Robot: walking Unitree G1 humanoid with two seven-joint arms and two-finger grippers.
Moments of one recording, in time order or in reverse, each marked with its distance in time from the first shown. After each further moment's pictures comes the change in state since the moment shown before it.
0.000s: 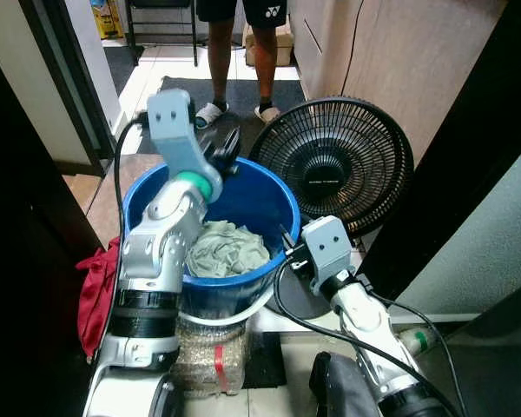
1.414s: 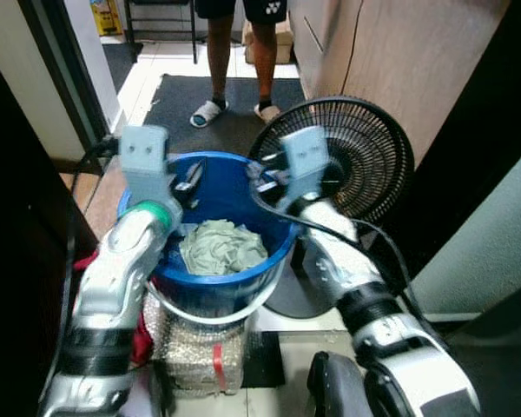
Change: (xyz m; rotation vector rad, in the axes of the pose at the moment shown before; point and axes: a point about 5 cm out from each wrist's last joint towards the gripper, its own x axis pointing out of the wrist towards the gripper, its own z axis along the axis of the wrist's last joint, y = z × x) left arm -0.077 0.096 -0.041 0.327 0.216 0.281; right arm 0.094 0.038 0.056 0.178 0.006 0.281
